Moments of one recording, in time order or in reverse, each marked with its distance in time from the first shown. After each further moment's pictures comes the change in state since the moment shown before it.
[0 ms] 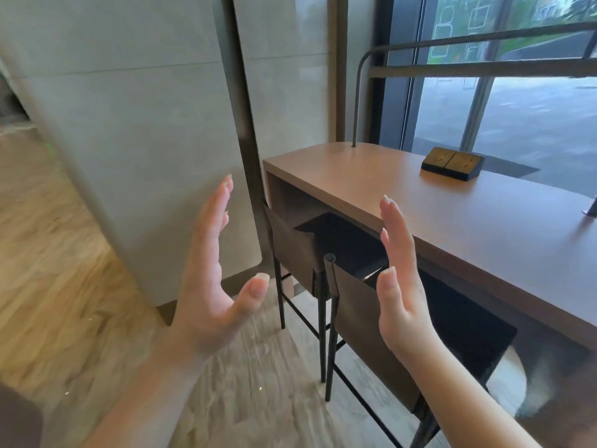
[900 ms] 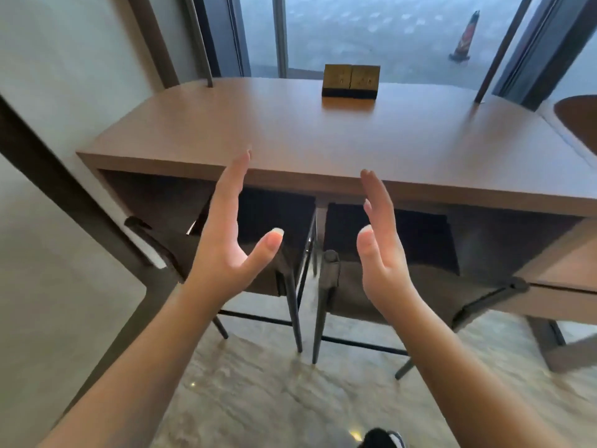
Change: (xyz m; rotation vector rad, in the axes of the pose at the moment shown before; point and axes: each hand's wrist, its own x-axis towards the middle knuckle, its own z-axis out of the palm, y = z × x) left_hand 0.163 -0.383 0.082 -0.471 -0.525 0.054; right_hand 0.125 0.186 0.191 -0.456 0.490 0.359
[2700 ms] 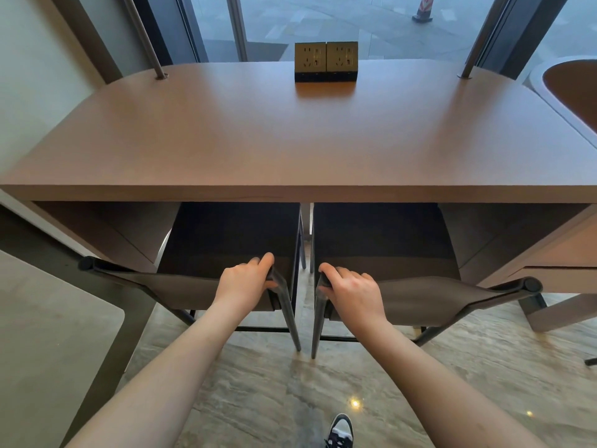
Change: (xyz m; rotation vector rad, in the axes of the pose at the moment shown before) left_hand 0.003 -0.213 0.101 0.905 -0.703 -0.028; right_hand -0.006 0.158 0.047 -1.092 -0.200 -0.037
